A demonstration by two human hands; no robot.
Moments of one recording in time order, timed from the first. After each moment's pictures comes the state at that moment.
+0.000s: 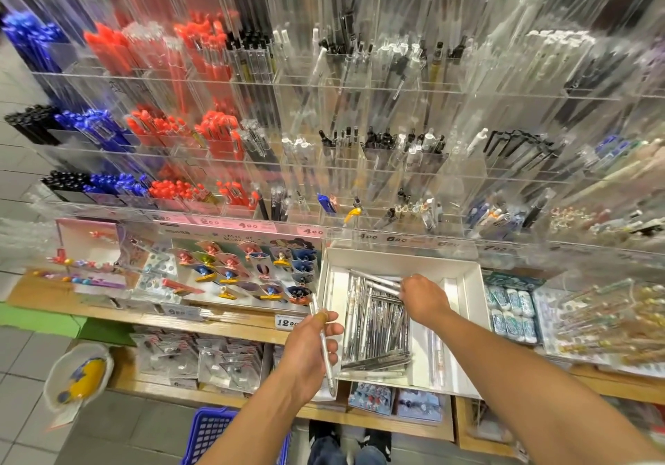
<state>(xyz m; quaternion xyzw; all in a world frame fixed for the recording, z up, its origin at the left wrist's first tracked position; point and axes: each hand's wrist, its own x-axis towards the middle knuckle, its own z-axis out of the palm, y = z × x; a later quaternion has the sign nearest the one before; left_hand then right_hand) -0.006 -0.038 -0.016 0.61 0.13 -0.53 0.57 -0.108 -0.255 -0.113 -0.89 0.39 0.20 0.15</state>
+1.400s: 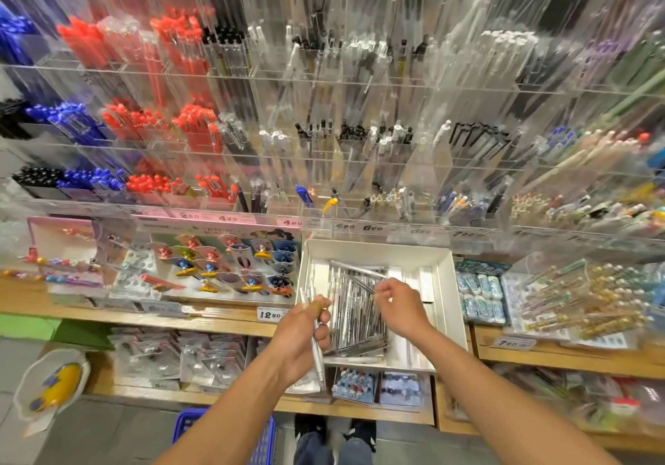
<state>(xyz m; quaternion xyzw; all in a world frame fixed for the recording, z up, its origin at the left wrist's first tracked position) -0.013 -0.045 -0.030 0.57 0.10 -0.57 0.58 -0.137 -0.201 -0.070 -0.76 0.49 0.01 0.42</state>
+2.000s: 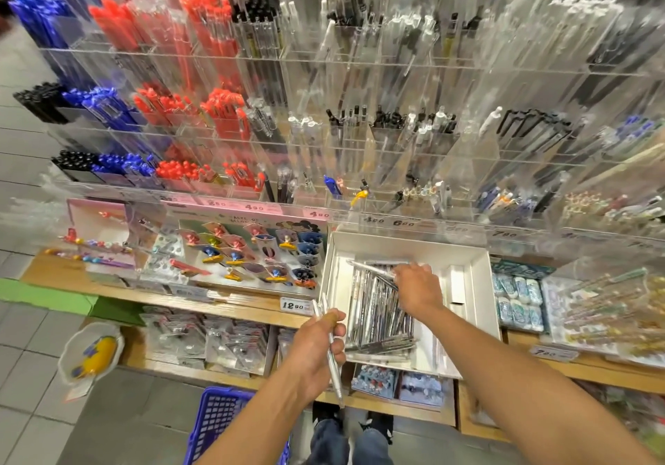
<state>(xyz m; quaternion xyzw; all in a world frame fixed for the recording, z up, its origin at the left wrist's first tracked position) -0.022 -0.026 -0.034 0.59 0.18 -0.54 0.57 -0.100 -0.232 -0.123 -0.90 0.39 0.13 0.15</state>
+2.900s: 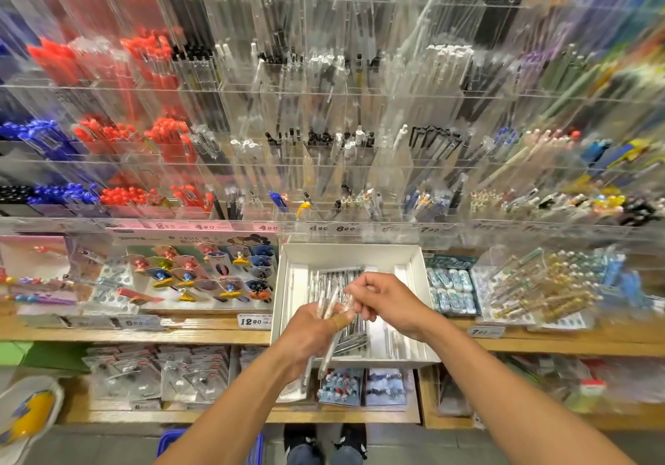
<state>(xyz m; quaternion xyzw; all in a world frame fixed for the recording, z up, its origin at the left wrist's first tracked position) -0.047 -0.062 0.009 0.65 -0.12 -0.60 0.45 -0.163 -0.199 0.004 -0.64 0.33 -0.01 0.70</state>
